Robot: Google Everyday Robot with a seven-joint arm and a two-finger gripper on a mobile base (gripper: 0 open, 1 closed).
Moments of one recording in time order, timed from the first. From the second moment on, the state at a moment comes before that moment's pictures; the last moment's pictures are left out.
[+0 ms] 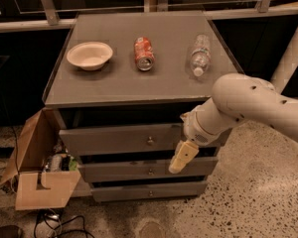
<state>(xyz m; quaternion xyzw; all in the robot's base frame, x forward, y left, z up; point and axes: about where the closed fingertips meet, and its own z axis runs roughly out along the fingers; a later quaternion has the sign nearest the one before) 0.514 -0.104 0.710 -0.58 0.78 0.10 0.22</state>
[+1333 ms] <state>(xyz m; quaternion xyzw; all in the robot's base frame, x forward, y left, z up) 0.552 -0.140 0.695 -0.56 0.80 0.07 0.22</state>
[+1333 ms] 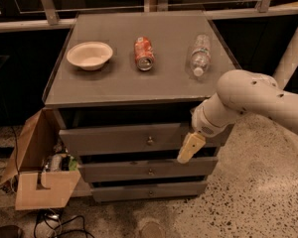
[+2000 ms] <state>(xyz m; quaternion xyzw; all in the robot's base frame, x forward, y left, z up) 0.573 -0.130 0.699 -0.56 0.79 0.08 0.23</state>
